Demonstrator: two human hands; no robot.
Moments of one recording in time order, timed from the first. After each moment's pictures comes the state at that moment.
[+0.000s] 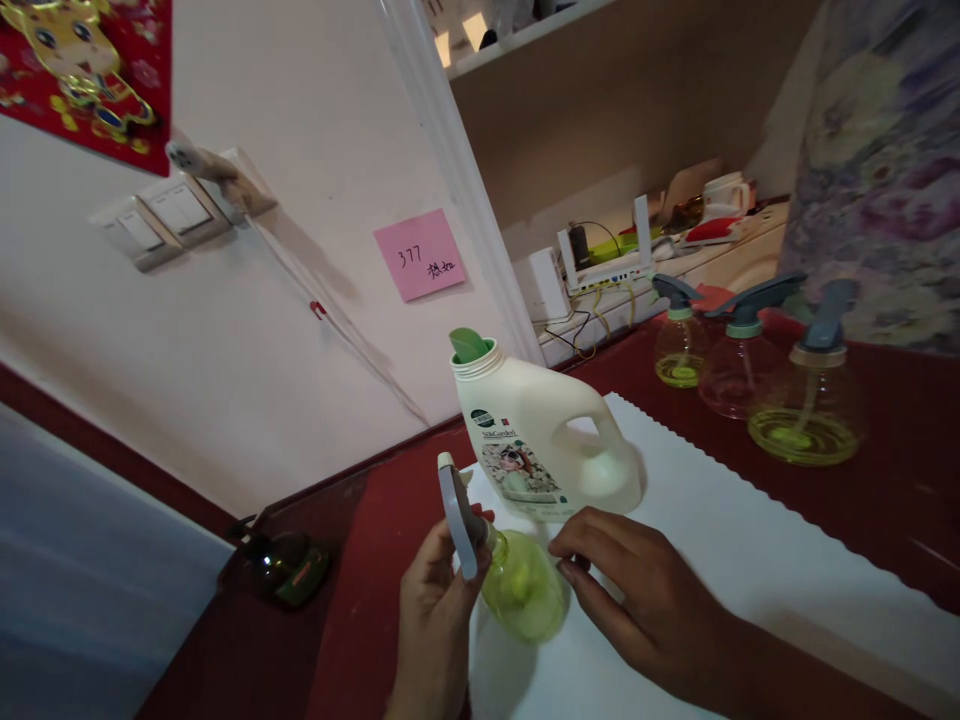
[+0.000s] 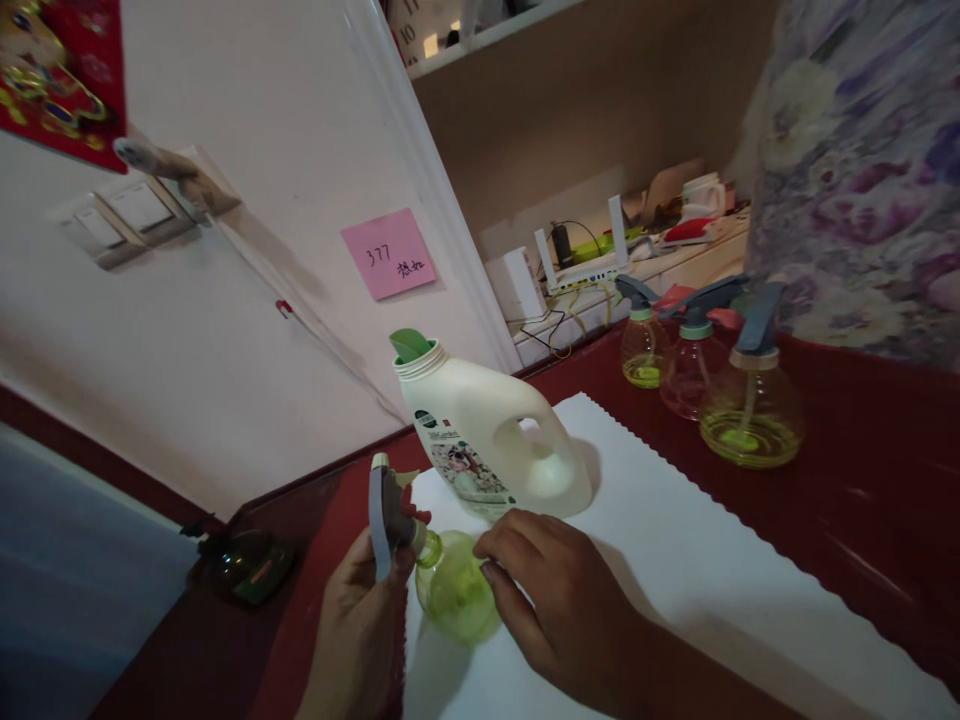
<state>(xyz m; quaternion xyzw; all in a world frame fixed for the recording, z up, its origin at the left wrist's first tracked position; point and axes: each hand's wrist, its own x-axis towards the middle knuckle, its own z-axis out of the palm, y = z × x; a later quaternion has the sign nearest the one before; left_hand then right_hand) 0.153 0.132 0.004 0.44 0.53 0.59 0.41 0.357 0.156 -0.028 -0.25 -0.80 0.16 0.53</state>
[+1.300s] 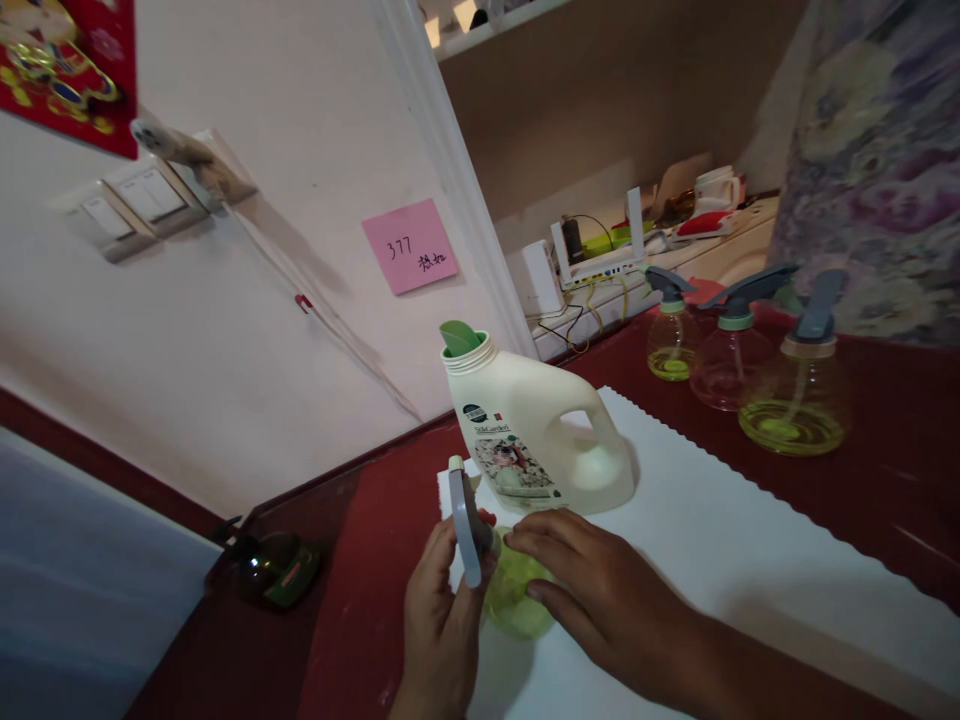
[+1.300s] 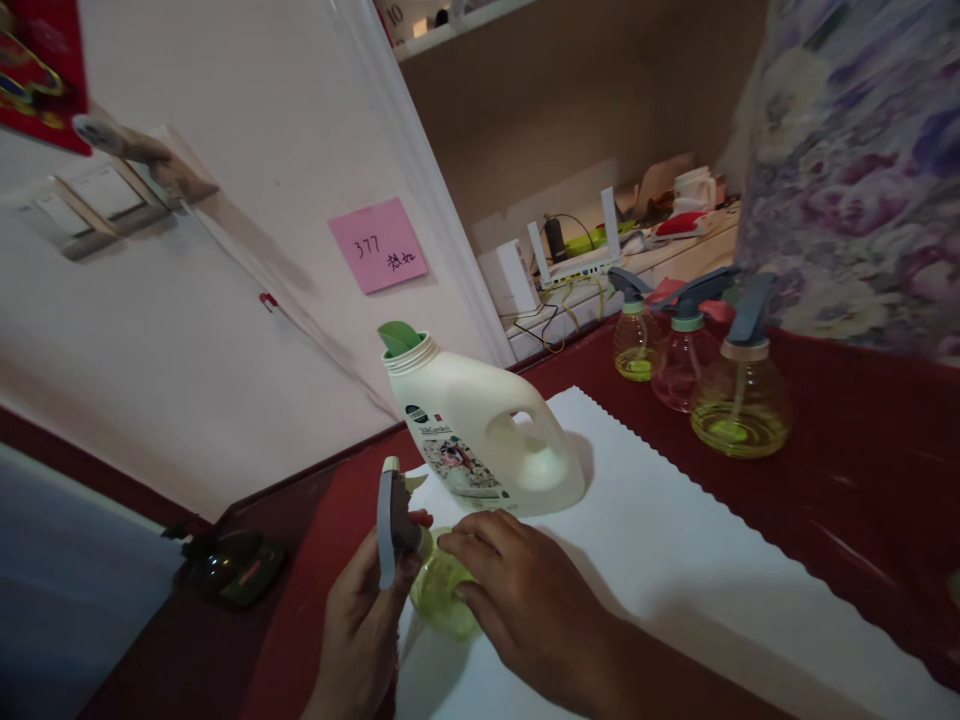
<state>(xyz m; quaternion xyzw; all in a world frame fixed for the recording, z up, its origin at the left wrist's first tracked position) 0.140 0.133 -0.011 0.63 0.52 0.51 0.27 0.340 0.154 -0.036 -0.29 -0.83 0.25 0.42</state>
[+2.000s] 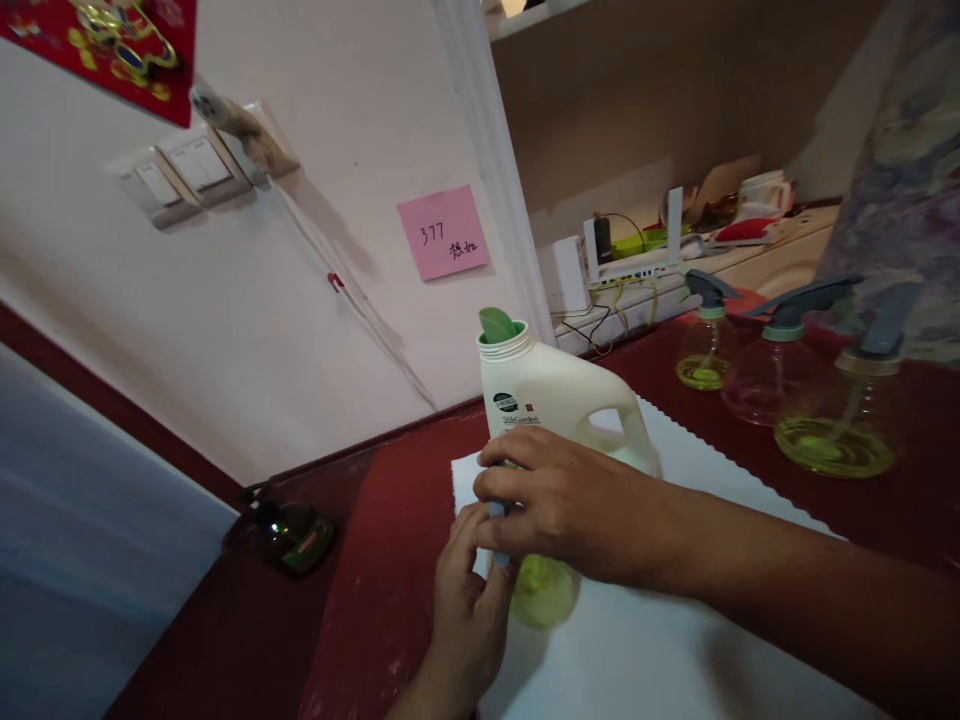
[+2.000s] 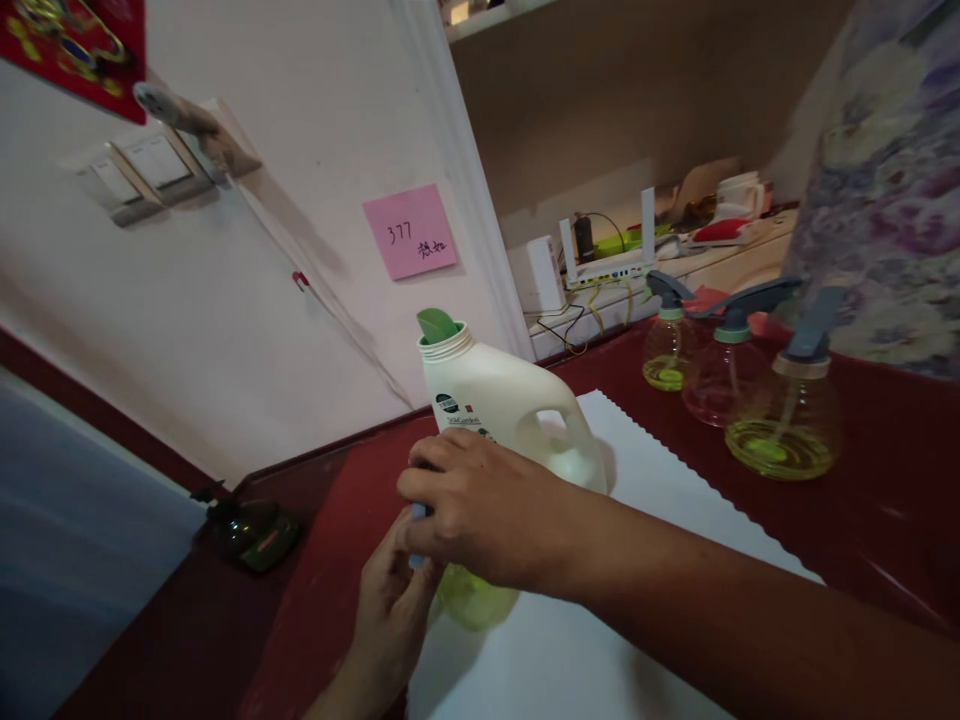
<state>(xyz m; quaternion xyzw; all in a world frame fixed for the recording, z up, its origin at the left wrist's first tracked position) 0.147 0.134 -0.026 0.62 0.50 0.53 0.30 0.330 0.209 0.054 -0.07 -0.95 -0.08 0.30</state>
